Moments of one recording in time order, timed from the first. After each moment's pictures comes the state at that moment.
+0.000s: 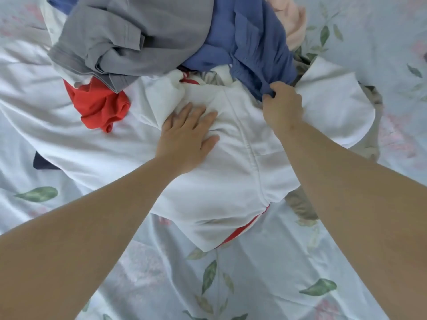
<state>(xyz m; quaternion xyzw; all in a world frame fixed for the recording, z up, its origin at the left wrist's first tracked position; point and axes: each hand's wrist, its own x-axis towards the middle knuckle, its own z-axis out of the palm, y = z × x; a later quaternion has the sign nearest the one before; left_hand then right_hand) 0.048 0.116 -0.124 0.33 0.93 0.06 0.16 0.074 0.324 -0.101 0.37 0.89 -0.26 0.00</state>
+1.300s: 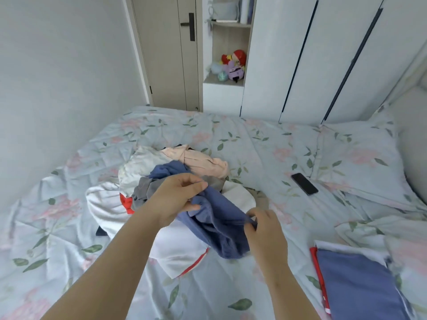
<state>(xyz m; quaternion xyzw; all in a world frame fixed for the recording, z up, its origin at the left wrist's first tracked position) 0.266 0.135 0.271 0.10 0.71 0.64 0.28 0.400 0.284 0.206 0.30 0.89 -0.30 -0.13</state>
